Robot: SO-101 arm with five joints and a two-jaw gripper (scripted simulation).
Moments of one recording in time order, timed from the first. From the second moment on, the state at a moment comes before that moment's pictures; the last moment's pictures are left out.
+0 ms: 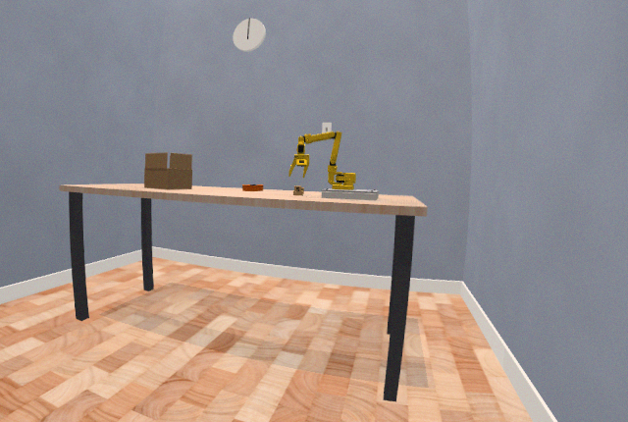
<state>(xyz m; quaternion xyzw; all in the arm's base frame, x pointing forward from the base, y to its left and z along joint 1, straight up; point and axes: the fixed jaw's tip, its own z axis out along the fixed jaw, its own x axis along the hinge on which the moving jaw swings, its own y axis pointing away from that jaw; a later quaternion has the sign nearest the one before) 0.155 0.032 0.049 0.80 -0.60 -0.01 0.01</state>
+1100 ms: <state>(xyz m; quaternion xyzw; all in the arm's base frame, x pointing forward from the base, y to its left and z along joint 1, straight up) 0.173 0.036 0.119 0.78 -0.59 0.15 -0.18</state>
